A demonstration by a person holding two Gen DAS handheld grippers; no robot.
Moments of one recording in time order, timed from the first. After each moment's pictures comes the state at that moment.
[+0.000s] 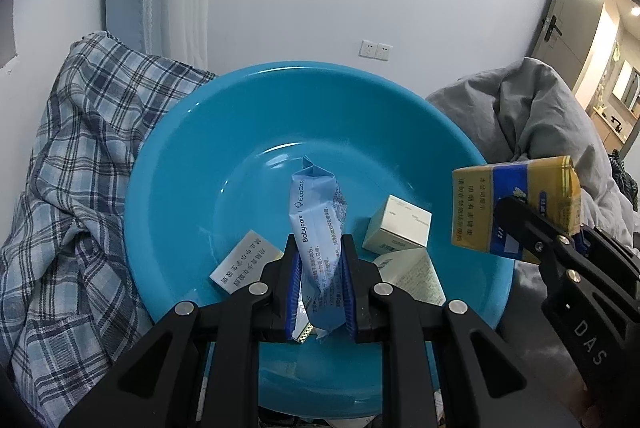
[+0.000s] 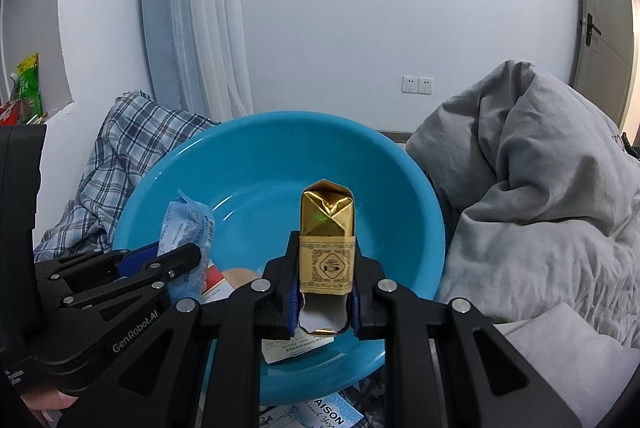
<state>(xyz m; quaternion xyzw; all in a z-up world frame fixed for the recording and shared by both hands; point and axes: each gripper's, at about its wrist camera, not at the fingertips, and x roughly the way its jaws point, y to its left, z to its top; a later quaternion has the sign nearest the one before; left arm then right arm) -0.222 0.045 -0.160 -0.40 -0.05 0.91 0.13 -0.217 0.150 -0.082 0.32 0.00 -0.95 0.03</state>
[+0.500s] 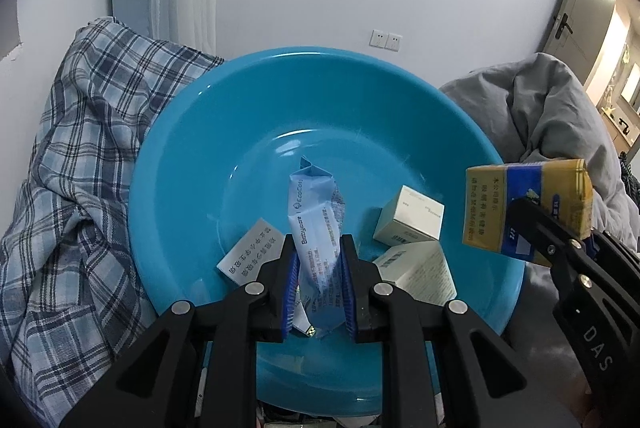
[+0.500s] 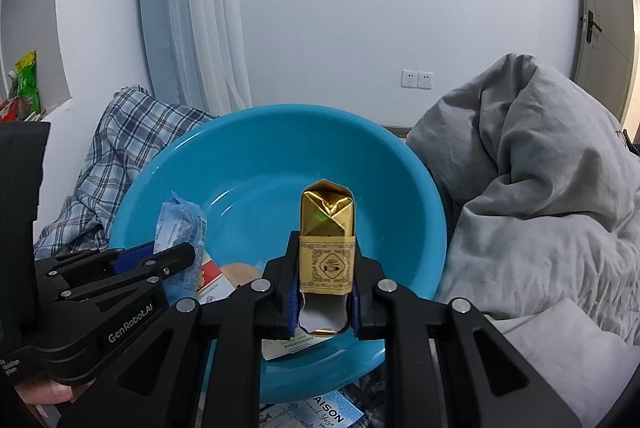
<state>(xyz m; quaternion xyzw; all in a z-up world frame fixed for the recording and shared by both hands) -0.228 0.040 -0.168 -0.42 -0.05 0.90 0.11 -0.218 0.149 -0.086 0.33 0.00 -0.94 0.03</state>
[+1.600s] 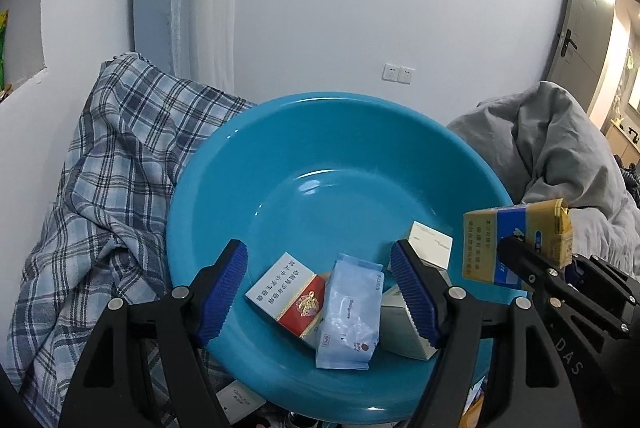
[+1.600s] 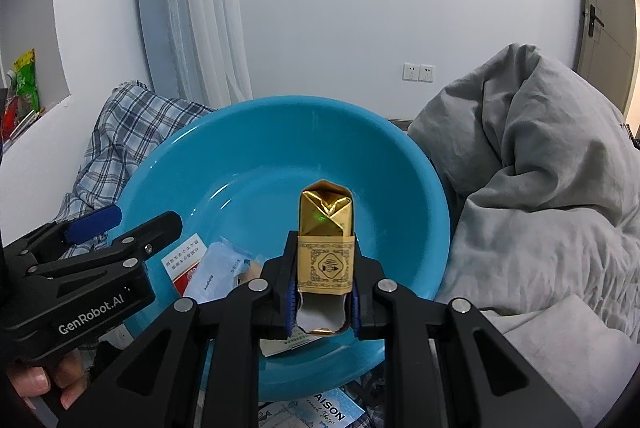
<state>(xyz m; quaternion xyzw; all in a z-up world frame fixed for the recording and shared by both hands) -0.216 0.030 -0.146 -0.36 -0.04 0.93 0.08 -0.221 0.149 -0.092 0.34 0.00 -0.94 0.03</state>
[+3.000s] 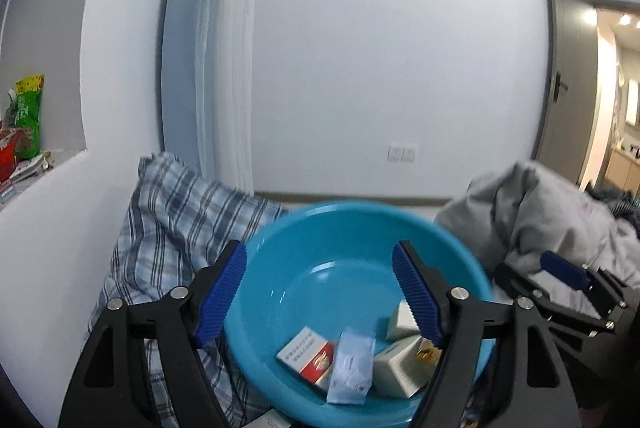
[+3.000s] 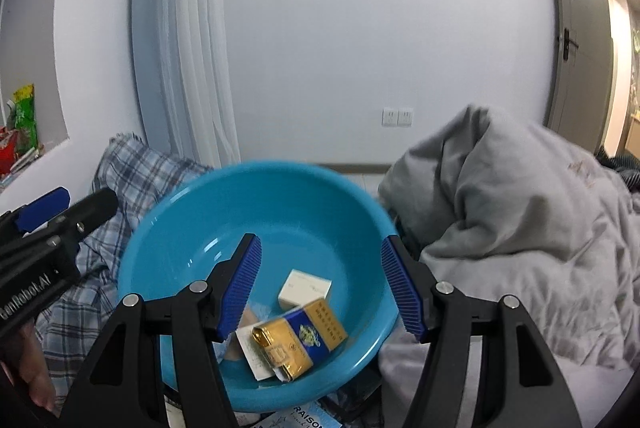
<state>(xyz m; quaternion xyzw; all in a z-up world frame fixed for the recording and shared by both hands) -0.161 0.017 -0.050 -0.21 -0.03 0.98 0.06 -0.192 0.164 -0.033 0.26 0.00 -0.97 0.00</state>
